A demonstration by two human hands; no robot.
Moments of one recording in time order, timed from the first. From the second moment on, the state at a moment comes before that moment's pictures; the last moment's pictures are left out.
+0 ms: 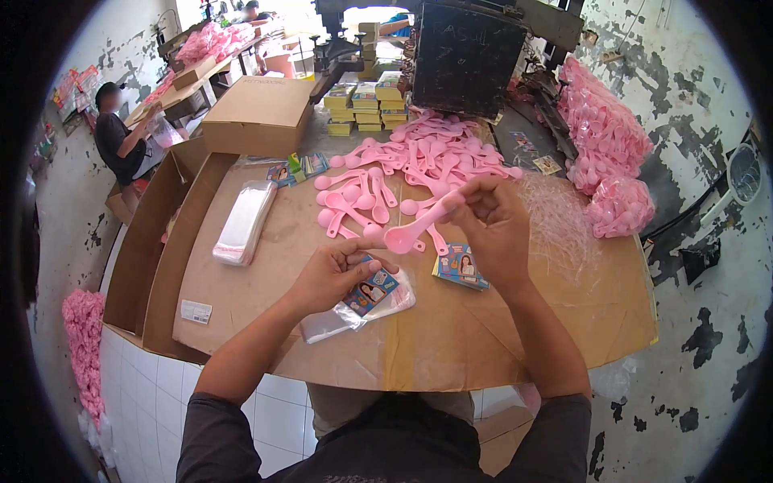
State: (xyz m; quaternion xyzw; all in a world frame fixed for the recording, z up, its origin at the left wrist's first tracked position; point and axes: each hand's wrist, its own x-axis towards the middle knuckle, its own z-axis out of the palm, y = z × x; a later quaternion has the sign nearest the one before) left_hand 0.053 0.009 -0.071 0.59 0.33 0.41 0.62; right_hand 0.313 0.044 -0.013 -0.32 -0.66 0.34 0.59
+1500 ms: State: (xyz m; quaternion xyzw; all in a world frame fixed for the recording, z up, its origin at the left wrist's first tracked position) left_hand 0.046 0.009 -0.066 0.54 0.19 0.46 0.68; right_hand 0.282 0.021 0.039 -0.18 -0.91 0.14 0.35
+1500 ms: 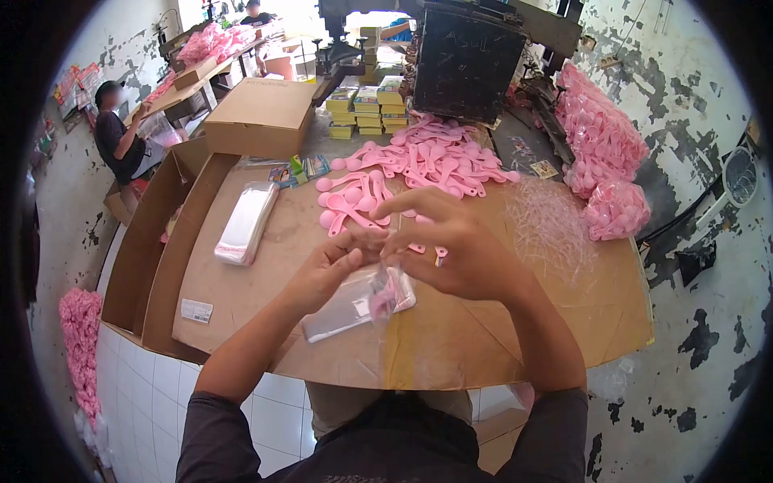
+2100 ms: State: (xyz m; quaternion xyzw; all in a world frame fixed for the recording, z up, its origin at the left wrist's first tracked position) left_hand 0.062 -0.019 -0.043 0.65 0.27 0.49 0.52; right_hand 0.271 -0.001 0.040 -0.34 -0.86 0.12 0.37
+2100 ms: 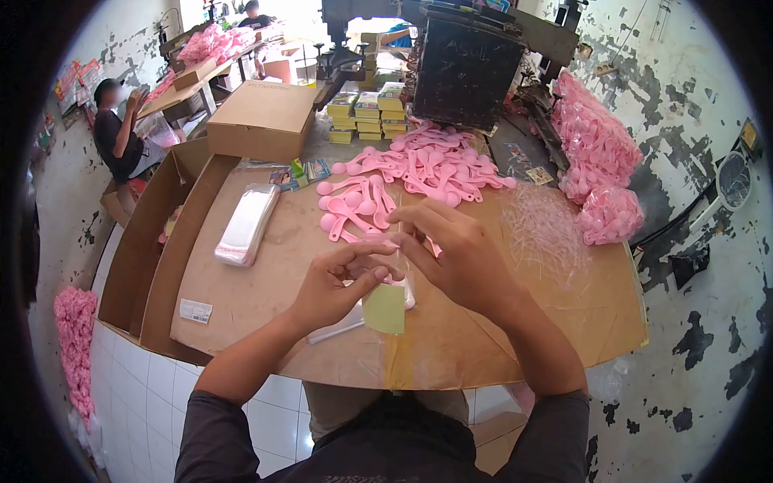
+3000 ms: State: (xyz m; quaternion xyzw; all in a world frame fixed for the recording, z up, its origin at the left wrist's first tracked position) left_hand 0.059 -0.013 -0.049 0.57 0.32 0.47 0.59; right_hand 0.481 0.083 0.005 -0.51 -0.65 0.40 0.40
